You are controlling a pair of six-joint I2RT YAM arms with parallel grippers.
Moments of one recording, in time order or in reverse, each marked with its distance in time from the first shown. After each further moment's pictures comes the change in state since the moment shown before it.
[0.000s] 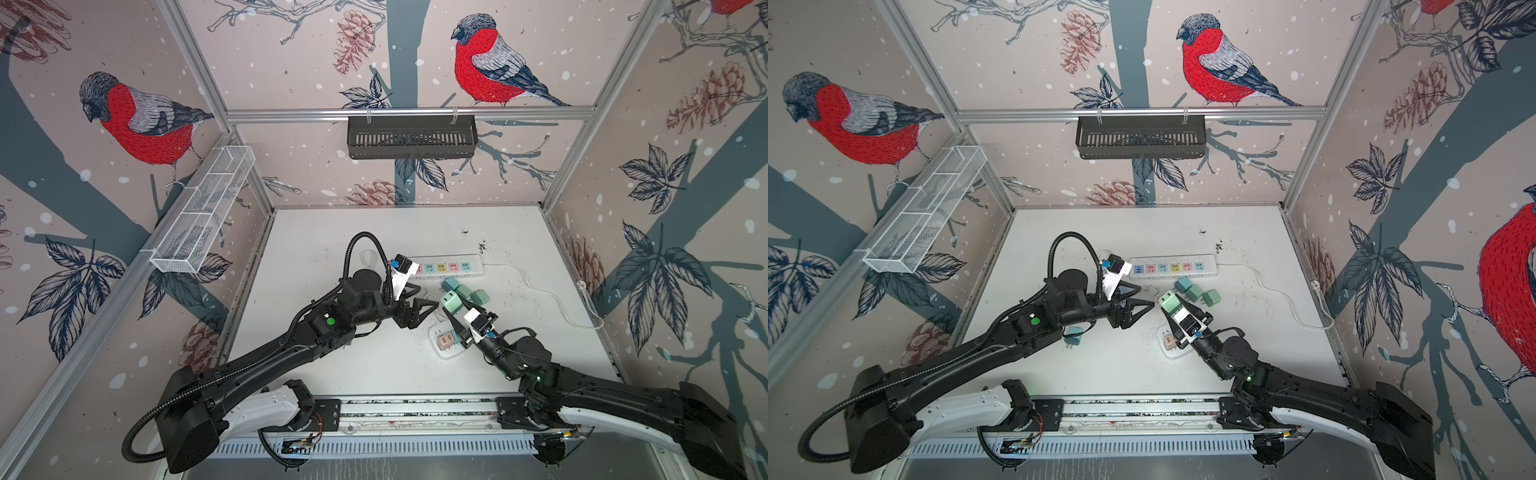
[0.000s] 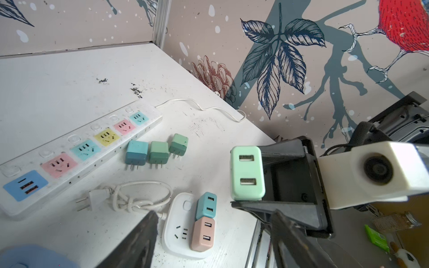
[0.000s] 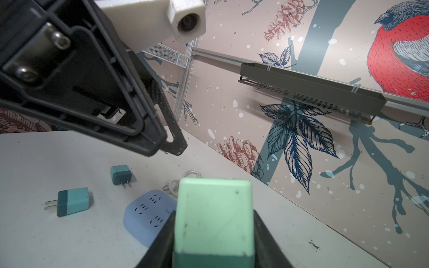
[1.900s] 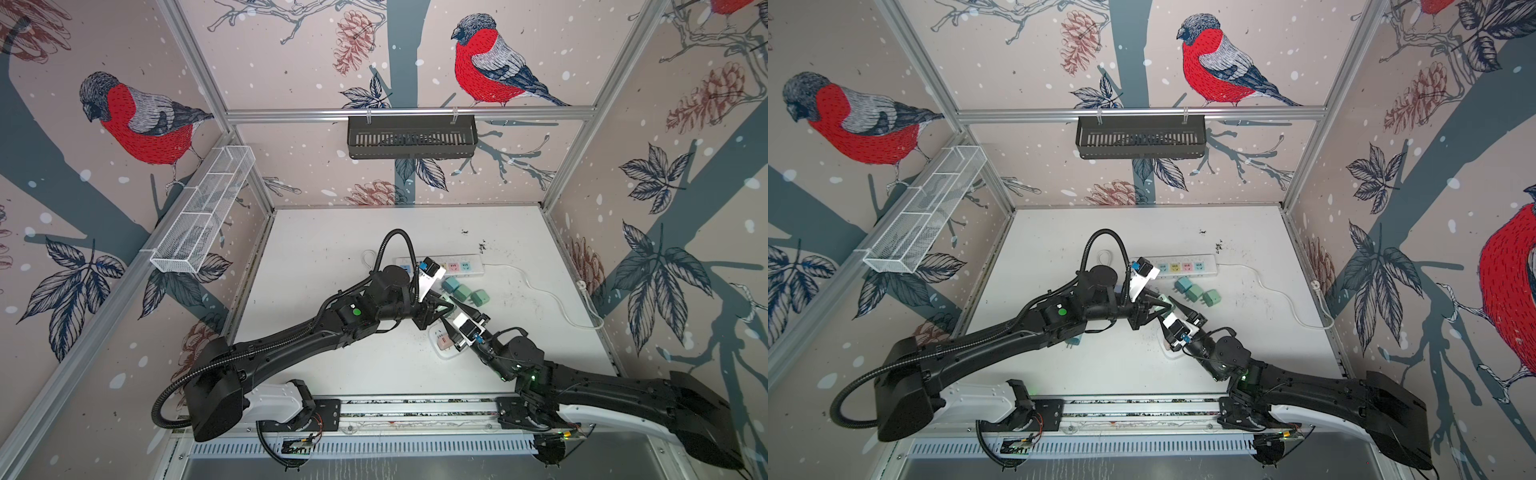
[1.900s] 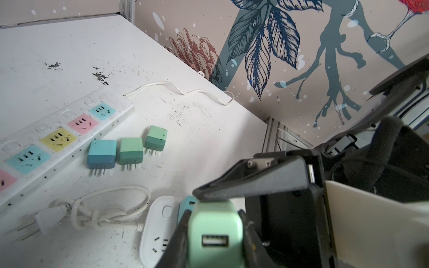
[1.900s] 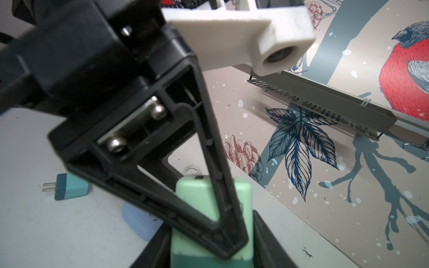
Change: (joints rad) left arm -0.086 0.183 0.133 -0.051 0.005 0.044; right arm 0.047 0.077 0.023 0.025 0.032 -0.070
